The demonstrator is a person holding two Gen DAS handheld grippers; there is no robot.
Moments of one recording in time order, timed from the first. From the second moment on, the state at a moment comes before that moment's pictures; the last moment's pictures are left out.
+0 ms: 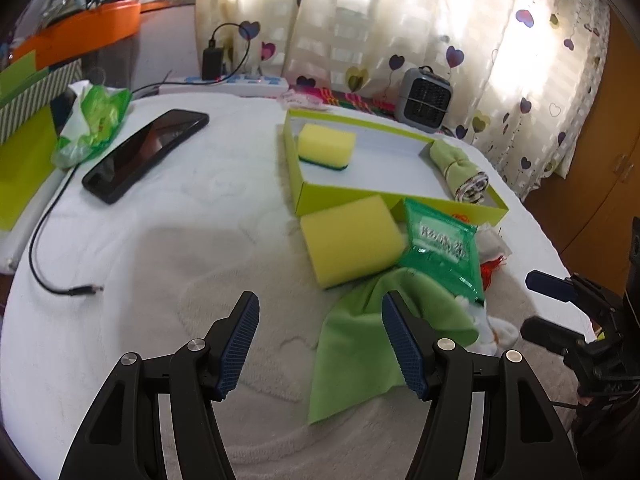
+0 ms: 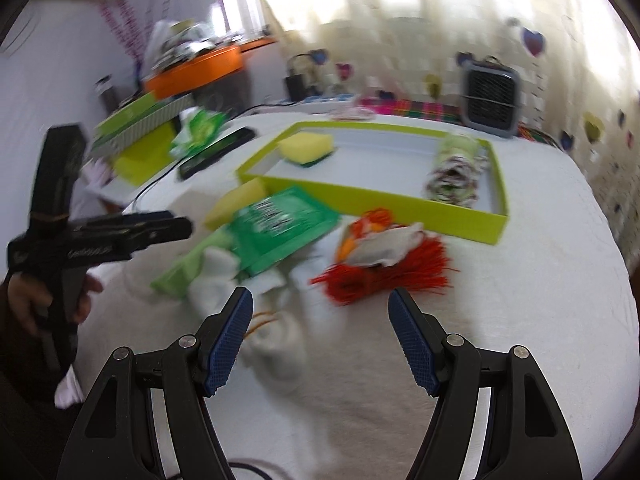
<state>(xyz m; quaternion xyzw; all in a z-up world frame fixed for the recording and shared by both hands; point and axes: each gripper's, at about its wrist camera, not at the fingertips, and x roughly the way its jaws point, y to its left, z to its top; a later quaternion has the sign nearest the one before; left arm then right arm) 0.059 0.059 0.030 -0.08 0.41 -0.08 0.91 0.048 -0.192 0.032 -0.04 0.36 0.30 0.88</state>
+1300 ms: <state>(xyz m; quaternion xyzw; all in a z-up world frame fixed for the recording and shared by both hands) 0.074 0.031 0.008 -0.05 0.45 -0.11 0.89 0.050 -0.149 0.005 -0.13 0.39 0.34 0.85</state>
